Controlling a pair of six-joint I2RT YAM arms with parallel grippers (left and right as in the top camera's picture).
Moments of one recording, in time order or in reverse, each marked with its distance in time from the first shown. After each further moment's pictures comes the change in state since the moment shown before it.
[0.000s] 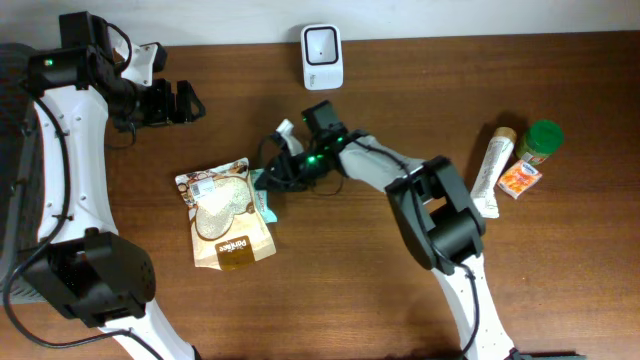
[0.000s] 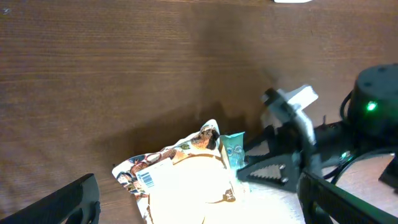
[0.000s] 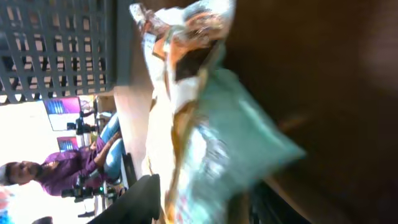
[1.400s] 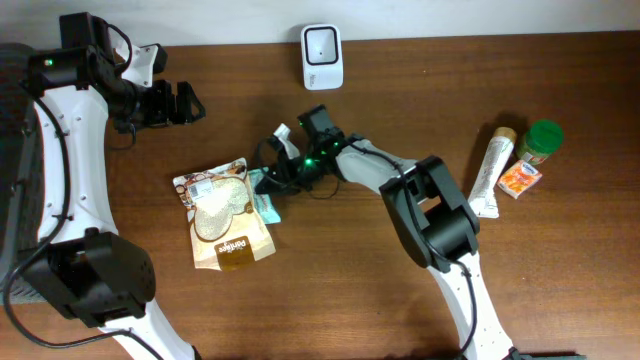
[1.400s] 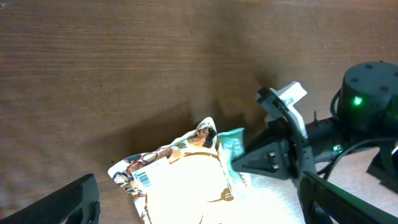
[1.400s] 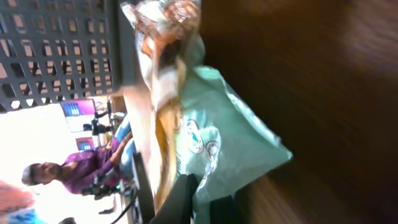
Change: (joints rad) left arm 0.000 0.000 0.000 -0.011 0.000 0.000; right arm -0.018 0.027 0.001 -0.015 -0.050 0.036
